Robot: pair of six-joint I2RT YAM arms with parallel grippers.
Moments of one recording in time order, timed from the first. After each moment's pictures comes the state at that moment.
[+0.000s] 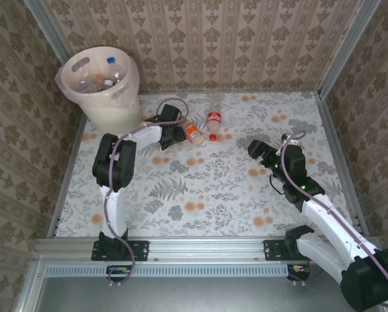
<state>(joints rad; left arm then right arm) -0.45 2.08 1.47 -0.46 -0.04 -0.65 0.26 0.88 0.54 -0.07 0.04 0.71</state>
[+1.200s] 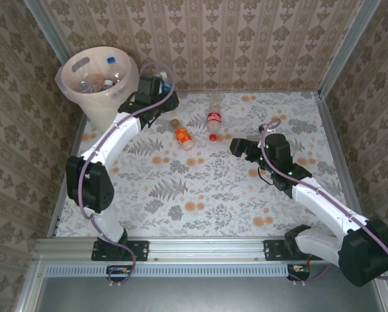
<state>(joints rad) -0.42 1.75 1.64 -0.46 -0.02 -0.47 0.38 1.10 0.69 -0.02 -0.04 0.56</state>
